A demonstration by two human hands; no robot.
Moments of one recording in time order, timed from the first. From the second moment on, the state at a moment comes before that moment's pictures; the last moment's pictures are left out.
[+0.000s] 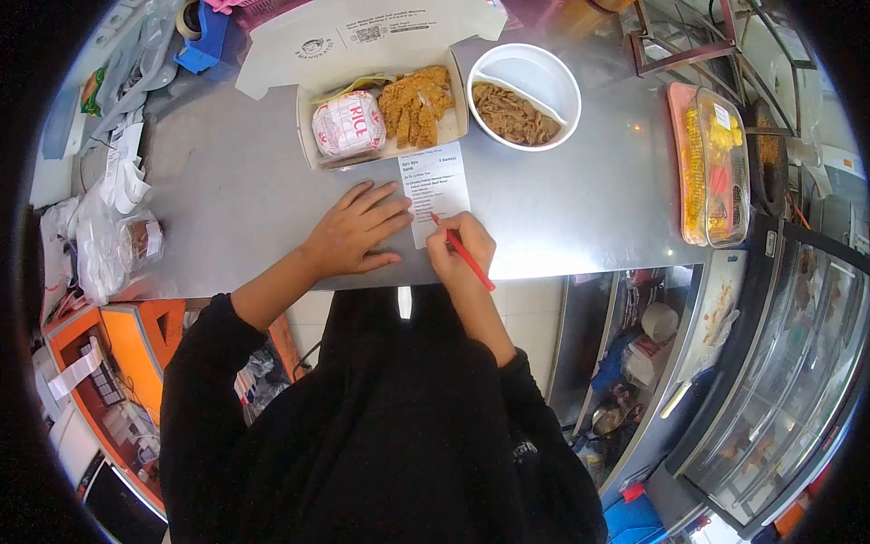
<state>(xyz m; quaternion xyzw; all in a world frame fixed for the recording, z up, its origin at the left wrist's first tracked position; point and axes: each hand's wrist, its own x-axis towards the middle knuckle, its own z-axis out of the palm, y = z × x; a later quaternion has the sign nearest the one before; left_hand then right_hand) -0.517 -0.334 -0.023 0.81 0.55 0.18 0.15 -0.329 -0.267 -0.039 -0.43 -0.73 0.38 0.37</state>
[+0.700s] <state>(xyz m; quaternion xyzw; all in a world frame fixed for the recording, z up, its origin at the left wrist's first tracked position) -0.517 -0.335 -0.022 0.81 0.53 0.19 0.14 -0.328 -0.271 -0.037 -0.41 -0.73 0.42 0.35</state>
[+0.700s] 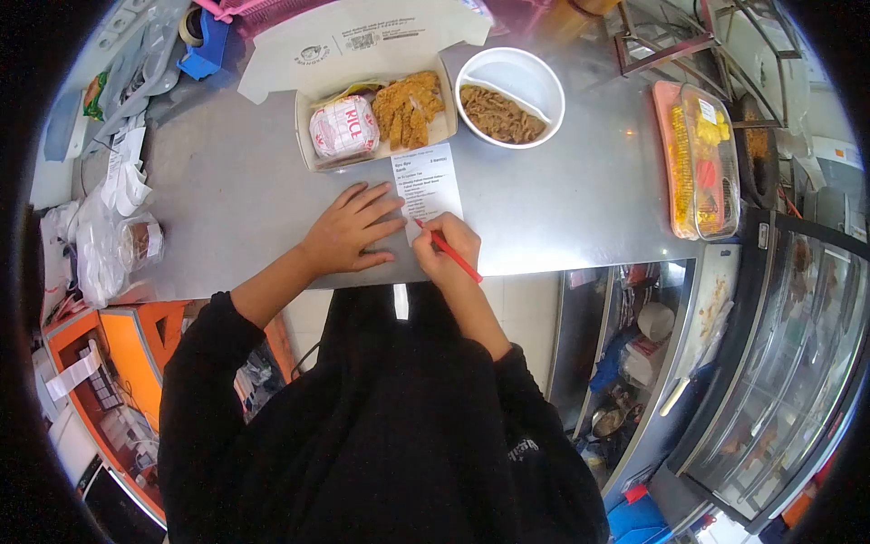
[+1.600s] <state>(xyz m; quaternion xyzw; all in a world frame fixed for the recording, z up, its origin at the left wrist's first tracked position) -0.517 -0.337 -0.021 0.81 0.54 0.19 0.13 -0.319 -0.260 -0.044 -0.36 -0.77 0.41 0.32</state>
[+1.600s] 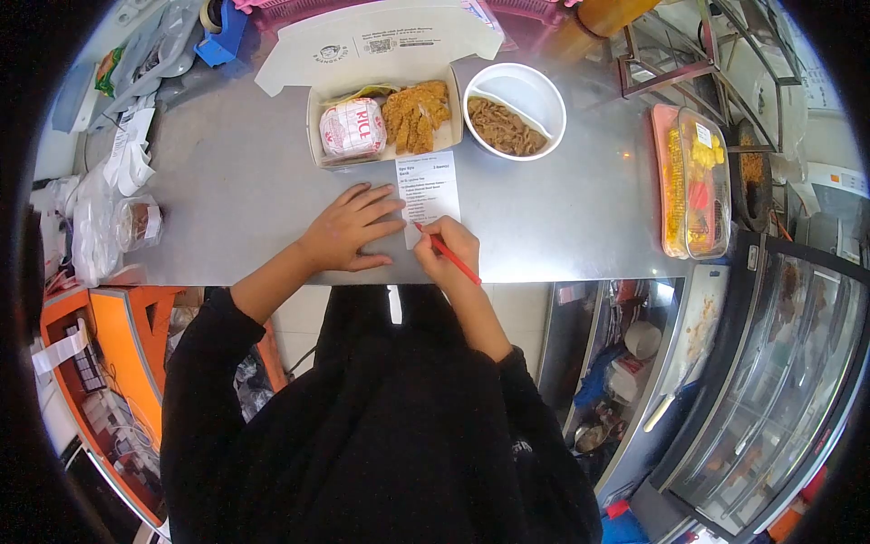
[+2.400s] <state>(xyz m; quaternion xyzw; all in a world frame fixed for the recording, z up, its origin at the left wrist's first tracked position) -0.517 -0.335 -0.021 0.81 0.53 0.21 0.14 -0.310 -0.262 -0.032 -0.36 -0.78 0.39 0.31</state>
